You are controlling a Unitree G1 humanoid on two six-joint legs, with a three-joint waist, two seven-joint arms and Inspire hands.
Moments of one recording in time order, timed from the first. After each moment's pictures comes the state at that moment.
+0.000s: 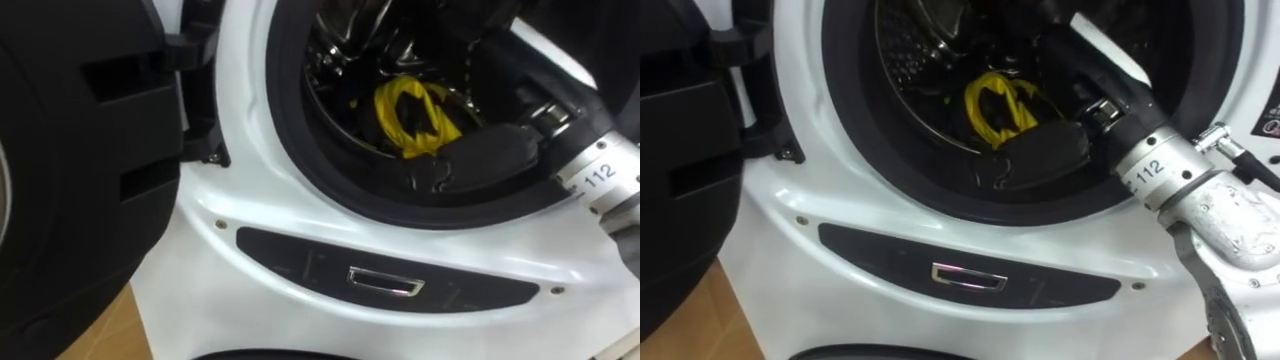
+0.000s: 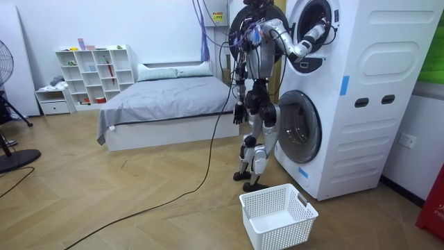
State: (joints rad) left arm 0.22 0.26 0.24 1.15 0.11 0.14 0.10; right arm -0.32 -0.57 -0.08 -0.40 0.27 0.22 0.35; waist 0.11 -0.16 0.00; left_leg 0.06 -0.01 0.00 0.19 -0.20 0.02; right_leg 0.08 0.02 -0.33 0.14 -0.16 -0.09
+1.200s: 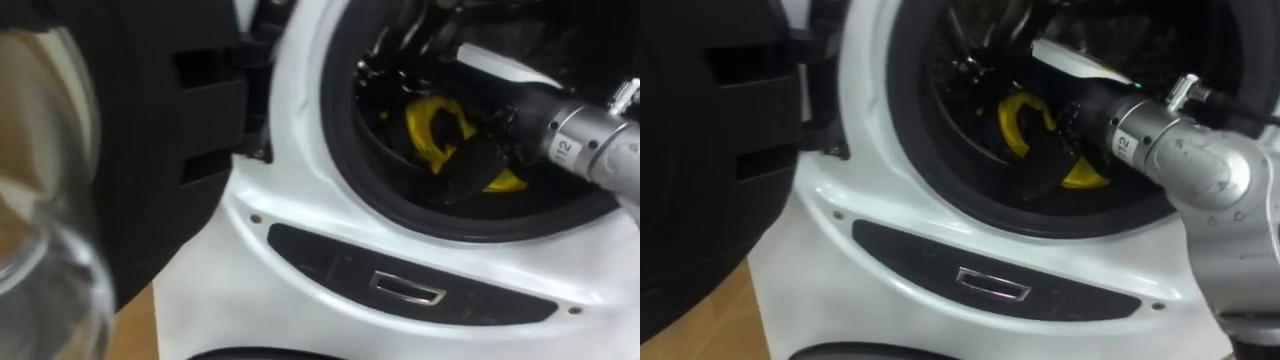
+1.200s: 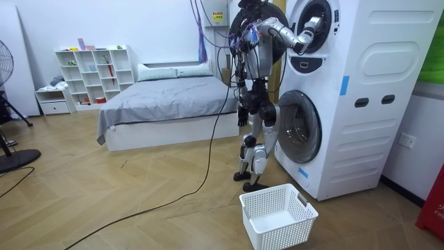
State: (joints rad) left arm 0.13 0.27 0.27 1.12 0.17 0.22 0.03; right arm -0.53 -0.69 0.06 -0.28 -0.39 0.35 0.73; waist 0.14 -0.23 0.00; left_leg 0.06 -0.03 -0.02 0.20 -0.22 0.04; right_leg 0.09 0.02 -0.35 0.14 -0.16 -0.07
